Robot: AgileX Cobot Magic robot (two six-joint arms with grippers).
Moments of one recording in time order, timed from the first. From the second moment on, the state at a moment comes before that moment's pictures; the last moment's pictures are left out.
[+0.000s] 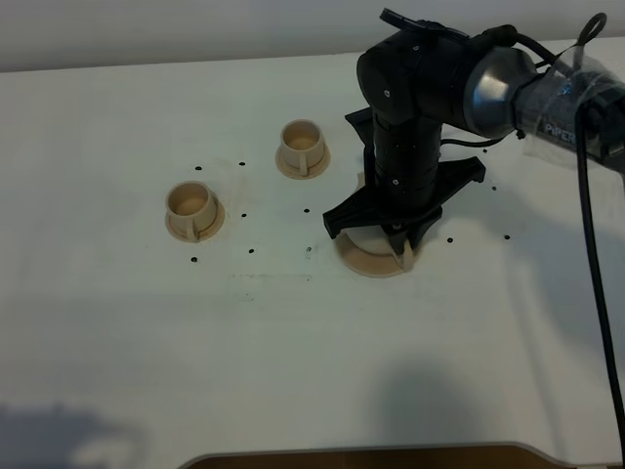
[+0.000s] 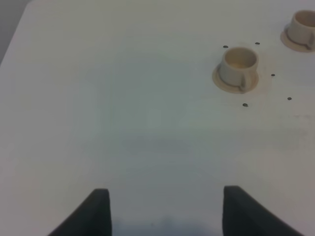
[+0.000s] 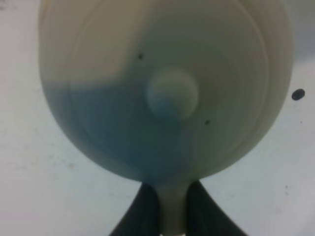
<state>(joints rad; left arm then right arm) 0.05 -0.01 -0.51 -0.06 1.04 0.09 0.51 2.15 -1.67 0.00 1.18 0.23</state>
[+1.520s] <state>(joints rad) 0.05 -0.01 -0.51 -0.06 1.04 0.09 0.53 2.37 -2.00 -0.57 1.03 -0.31</state>
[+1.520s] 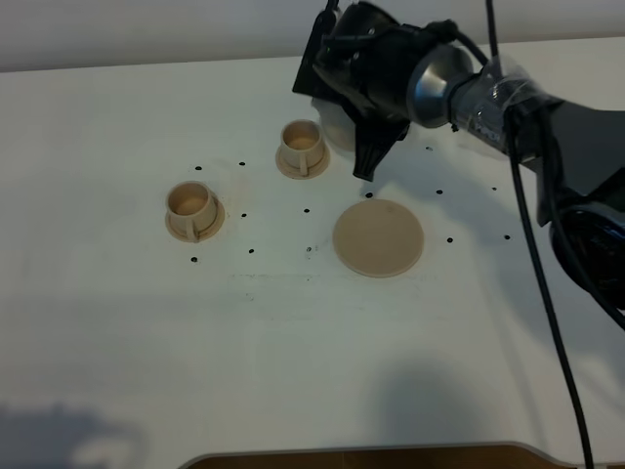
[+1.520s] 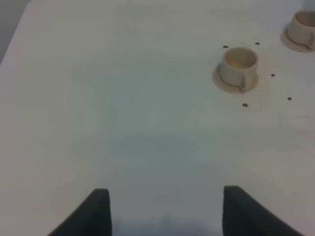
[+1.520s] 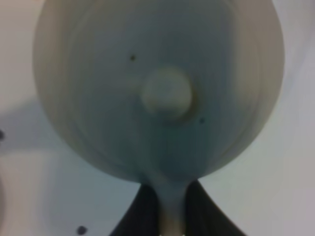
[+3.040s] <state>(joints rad) 0.05 -0.01 -0.51 -0.06 1.04 0.09 0.62 2.46 -2.00 -1.01 1.03 -0.45</state>
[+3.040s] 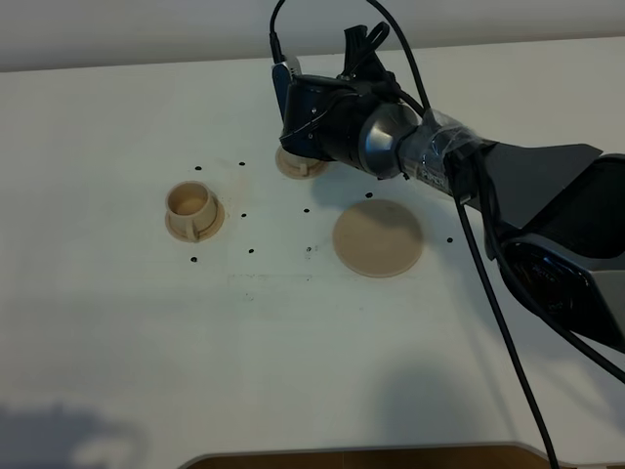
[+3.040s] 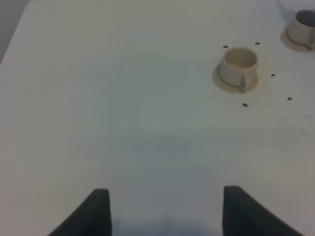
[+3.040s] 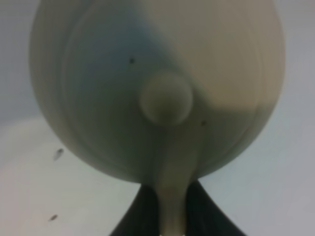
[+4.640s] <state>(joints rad) 0.05 -0.01 -0.51 -0.06 1.04 0.09 0.64 2.46 -2.00 -1.23 0.98 -0.63</state>
